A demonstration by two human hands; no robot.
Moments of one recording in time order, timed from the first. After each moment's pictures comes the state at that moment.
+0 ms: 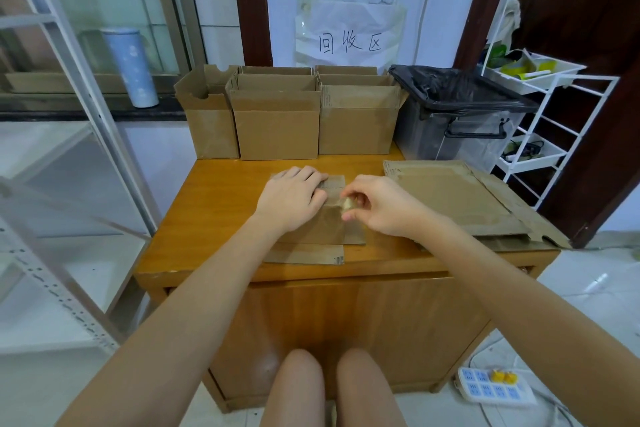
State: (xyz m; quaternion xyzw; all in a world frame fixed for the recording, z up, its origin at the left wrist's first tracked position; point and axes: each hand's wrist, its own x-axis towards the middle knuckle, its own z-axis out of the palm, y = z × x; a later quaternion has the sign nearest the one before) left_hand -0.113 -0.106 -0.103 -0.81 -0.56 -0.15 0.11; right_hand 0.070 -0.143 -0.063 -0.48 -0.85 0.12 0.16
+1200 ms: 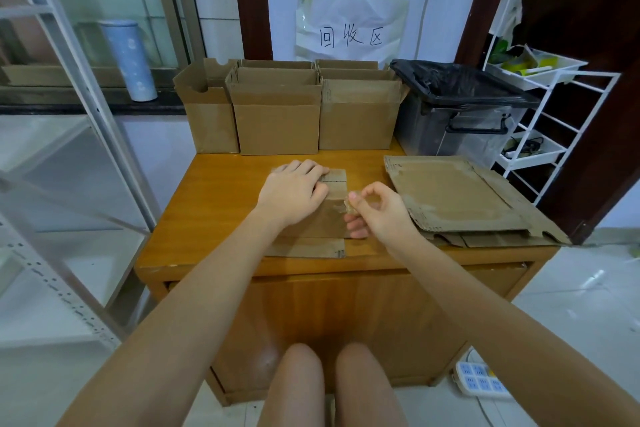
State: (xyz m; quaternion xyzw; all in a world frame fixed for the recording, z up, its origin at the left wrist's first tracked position) left_hand -0.113 -0.103 -0.106 -0.81 -0.56 -0.17 0.11; right_hand 0.057 -0.157 -0.103 -0.53 -0.56 0.44 0.45
